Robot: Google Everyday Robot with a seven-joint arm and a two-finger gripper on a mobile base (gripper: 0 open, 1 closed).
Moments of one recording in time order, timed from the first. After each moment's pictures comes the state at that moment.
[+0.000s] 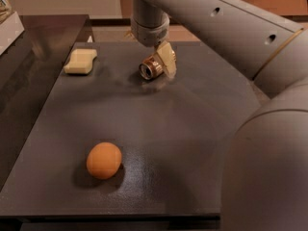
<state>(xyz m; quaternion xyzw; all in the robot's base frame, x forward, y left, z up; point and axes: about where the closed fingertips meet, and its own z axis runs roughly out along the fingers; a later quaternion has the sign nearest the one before) 0.675 0.005 0.880 -0.91 0.39 -0.14 0.09</state>
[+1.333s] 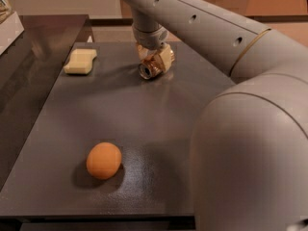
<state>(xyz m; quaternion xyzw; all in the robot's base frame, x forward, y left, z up) 0.703 -0.015 0.851 -0.93 0.34 -0.15 0.01</state>
